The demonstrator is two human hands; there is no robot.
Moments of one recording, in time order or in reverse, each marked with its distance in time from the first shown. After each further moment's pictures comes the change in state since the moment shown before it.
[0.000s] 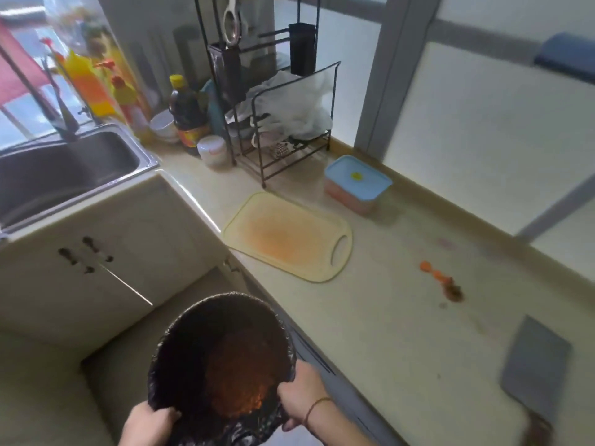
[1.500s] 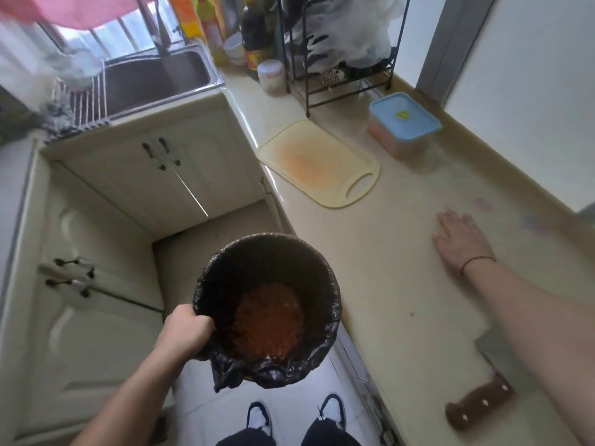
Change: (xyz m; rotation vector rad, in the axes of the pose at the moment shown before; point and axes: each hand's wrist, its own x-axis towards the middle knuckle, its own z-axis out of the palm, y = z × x) left_hand -0.165 -0.018 0.082 -0.115 0.171 0.025; right_hand 0.105 0.058 -0.342 -0.991 0.565 -0.521
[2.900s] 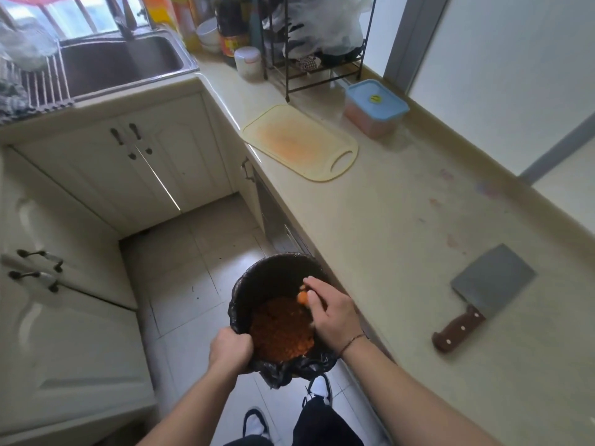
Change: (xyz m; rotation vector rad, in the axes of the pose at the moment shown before) left_hand -0.037 -0.071 0.076 -0.039 -0.216 -0.069; right_hand -0.250 -0.209 0.080 0.782 0.144 -0.294
